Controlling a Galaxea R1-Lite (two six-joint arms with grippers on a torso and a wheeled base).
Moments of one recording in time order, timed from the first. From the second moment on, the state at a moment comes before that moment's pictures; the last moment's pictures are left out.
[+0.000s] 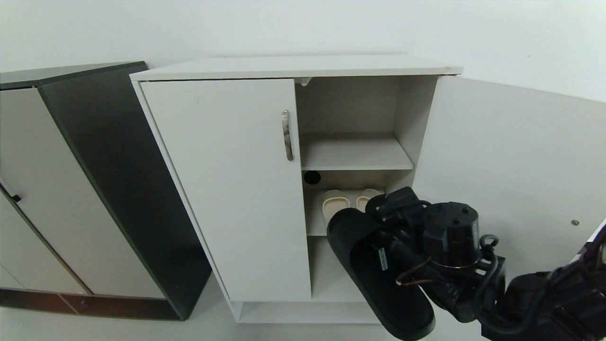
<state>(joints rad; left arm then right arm) 0.00 0.00 0.00 0.00 -0.02 0.00 0.78 1.88 -0.72 -0.90 -0.47 -0.03</state>
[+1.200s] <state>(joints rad) 0.00 0.00 0.00 0.00 -0.02 0.00 0.86 1.96 -1.37 -0.25 -0.80 0.26</state>
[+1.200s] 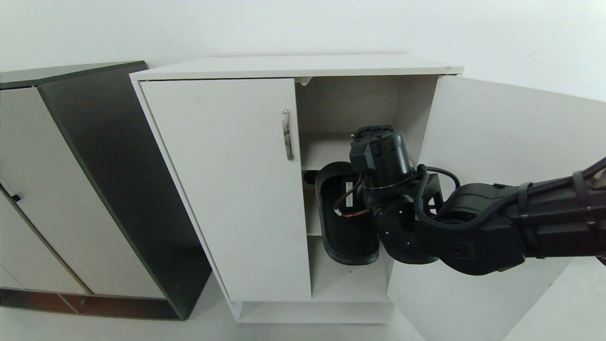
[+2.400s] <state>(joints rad) 0.00 0.00 0.00 0.00 -0.02 0.00 0.84 1.98 -1.32 -0.37 -0.78 0.22</state>
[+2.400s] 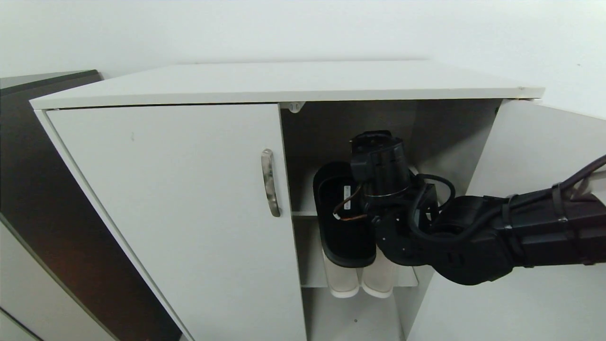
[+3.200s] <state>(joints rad) 0.00 0.00 0.00 0.00 -0.02 0.00 0.73 2.15 -1.68 -0.24 -0.71 0.20</state>
